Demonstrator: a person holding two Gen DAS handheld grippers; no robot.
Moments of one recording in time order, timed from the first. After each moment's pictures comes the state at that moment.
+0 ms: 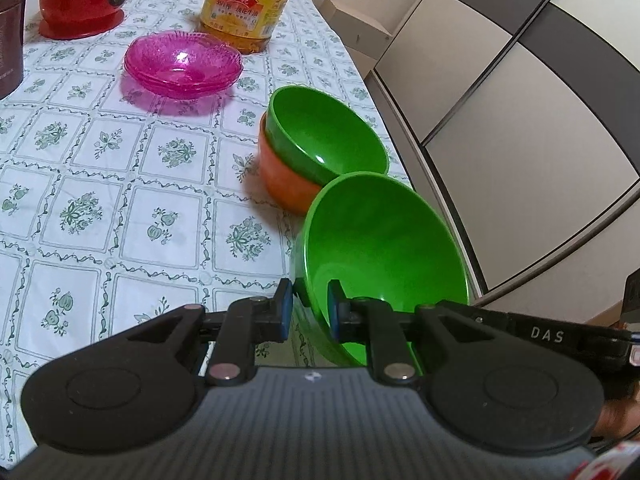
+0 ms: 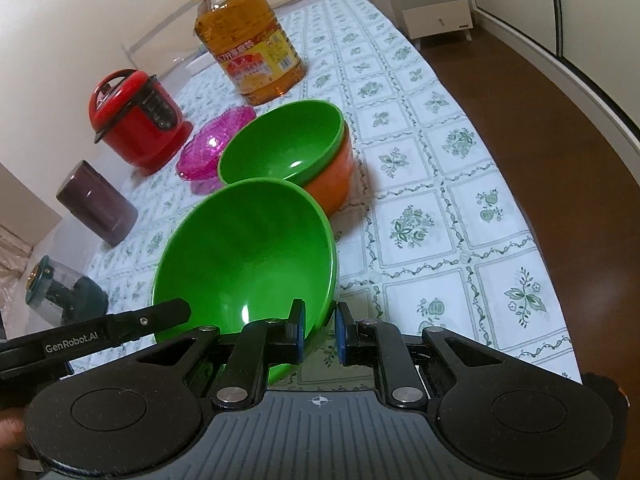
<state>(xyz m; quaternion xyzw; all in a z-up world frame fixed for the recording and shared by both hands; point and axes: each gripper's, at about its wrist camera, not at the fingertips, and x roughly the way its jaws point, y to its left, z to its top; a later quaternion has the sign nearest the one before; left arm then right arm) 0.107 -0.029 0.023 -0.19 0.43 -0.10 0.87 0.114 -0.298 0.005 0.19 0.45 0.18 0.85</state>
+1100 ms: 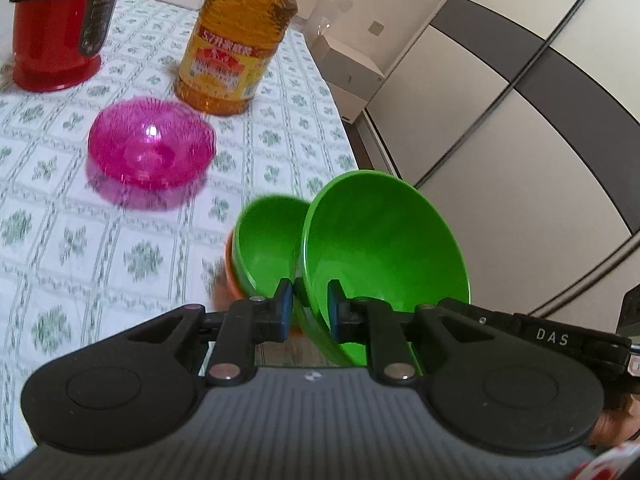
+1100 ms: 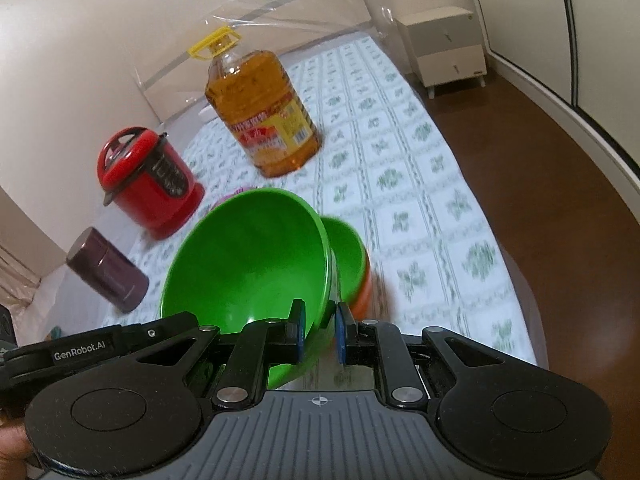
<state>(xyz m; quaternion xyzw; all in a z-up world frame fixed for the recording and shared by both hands) 0.205 -0.022 0.073 -0.22 0.39 -0.10 0.89 0.205 -0.301 0.067 0.19 0.40 0.19 0.88</state>
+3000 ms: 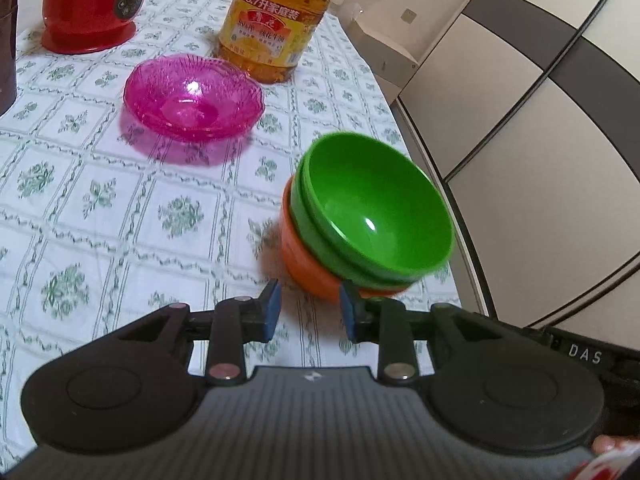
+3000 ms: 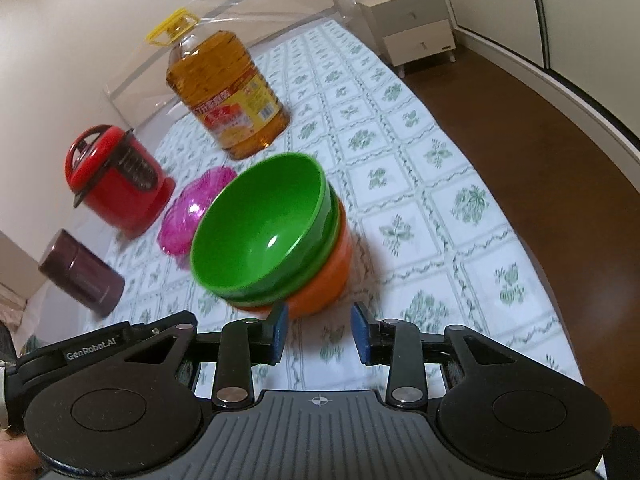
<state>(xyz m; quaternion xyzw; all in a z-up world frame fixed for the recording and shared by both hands) 0.188 -0.016 0.011 -0.22 0.41 -0.06 0.88 0.188 -0.293 0.005 0.22 0.41 0.15 0.87</state>
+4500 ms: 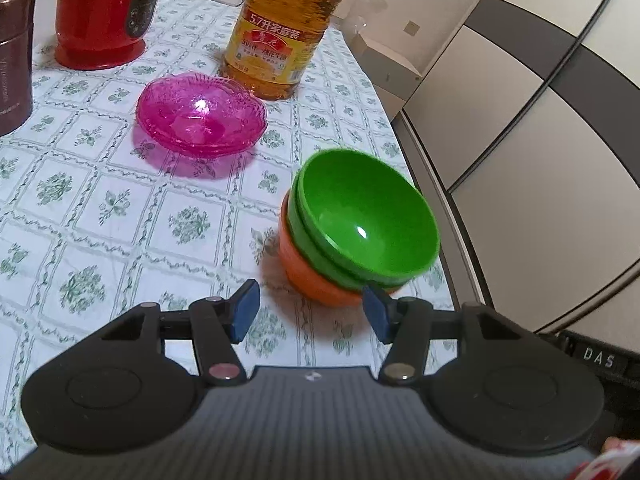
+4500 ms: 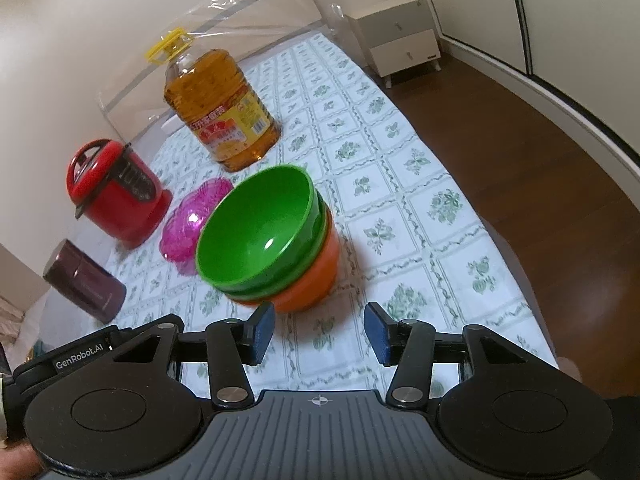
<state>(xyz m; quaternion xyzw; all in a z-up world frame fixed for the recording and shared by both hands) 0.178 -0.016 0.033 -0.22 0.39 -0.04 0.89 0.166 -0.310 0.024 0.24 0.40 0.14 0.87</state>
